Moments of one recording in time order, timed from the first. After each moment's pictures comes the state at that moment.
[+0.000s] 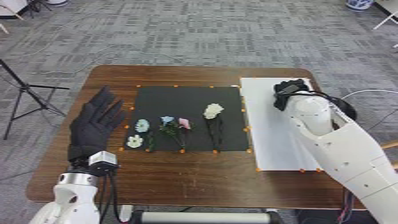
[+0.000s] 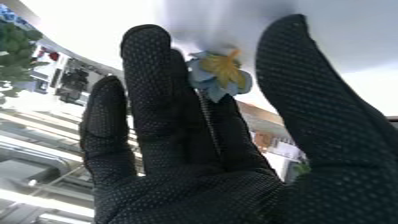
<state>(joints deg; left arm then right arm) 120.7 -62.5 -91.1 -118.0 39.1 4.5 19.9 -62.2 -54.8 57.0 -79.8 -154.5 -26.9 16.1</state>
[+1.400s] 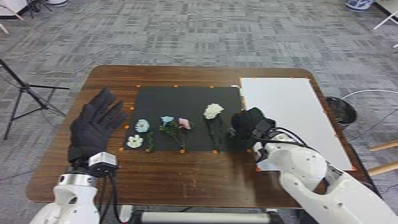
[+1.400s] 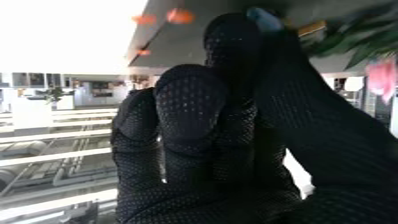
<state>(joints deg) 120.9 -62.6 -91.2 -117.8 39.1 4.0 20.0 -83.8 -48.2 54.5 -105.1 -140.5 -3.4 10.5</state>
